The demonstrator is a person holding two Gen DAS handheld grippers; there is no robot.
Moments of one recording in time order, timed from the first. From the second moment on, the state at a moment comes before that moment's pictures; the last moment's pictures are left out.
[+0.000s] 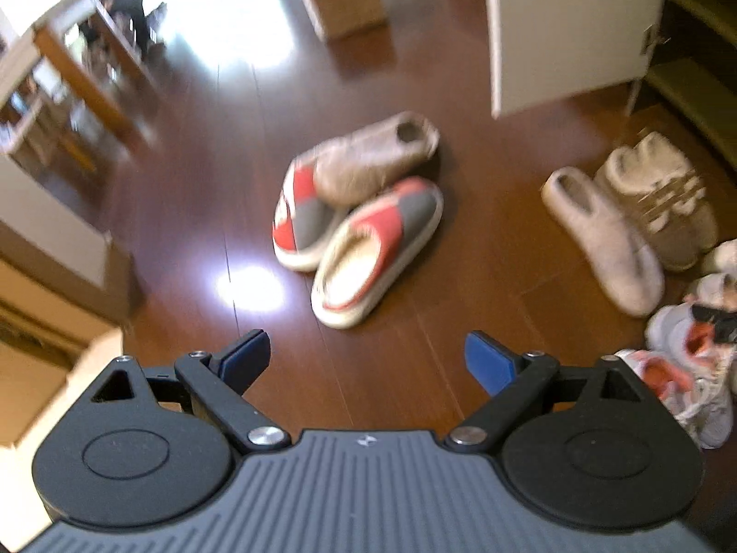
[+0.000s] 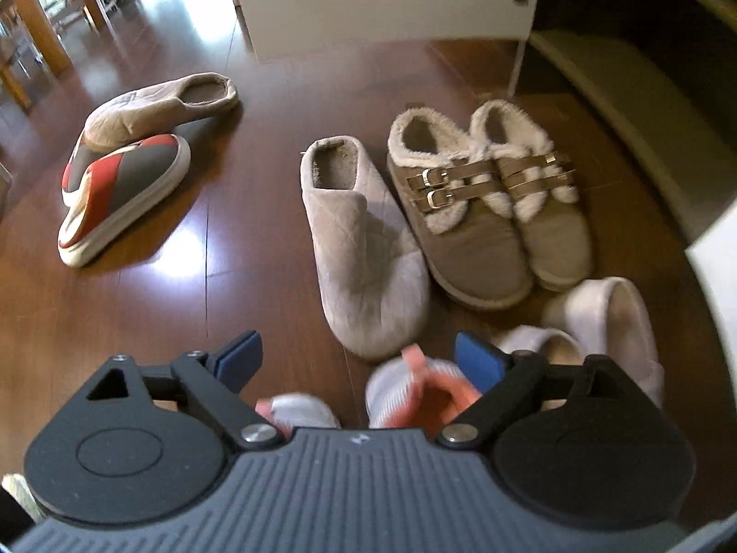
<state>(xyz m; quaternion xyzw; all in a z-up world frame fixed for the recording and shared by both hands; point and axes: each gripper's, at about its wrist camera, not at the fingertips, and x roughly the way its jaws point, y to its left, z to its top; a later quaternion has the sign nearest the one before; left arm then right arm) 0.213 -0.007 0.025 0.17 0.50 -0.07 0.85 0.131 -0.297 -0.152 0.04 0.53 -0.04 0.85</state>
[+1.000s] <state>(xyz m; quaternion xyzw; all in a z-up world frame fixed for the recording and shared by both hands) 0.122 -0.139 0.042 0.22 0.47 -0.22 0.83 0.014 -0.311 0.000 0.04 0.43 -0.13 0.89</state>
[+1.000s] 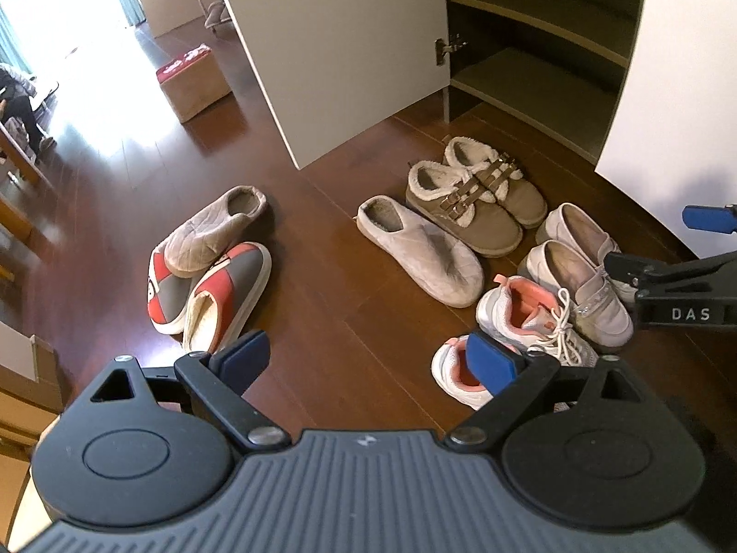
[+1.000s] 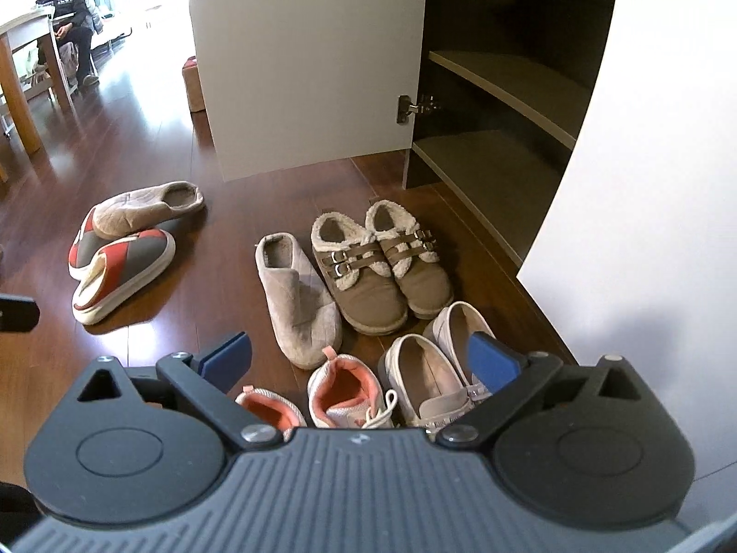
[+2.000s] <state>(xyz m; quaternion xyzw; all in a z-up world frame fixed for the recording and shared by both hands) 0.619 -0.028 -0.260 0.19 0.59 0.02 0.78 0.140 -0.384 -0.226 0.19 0.53 -0.15 0.81</state>
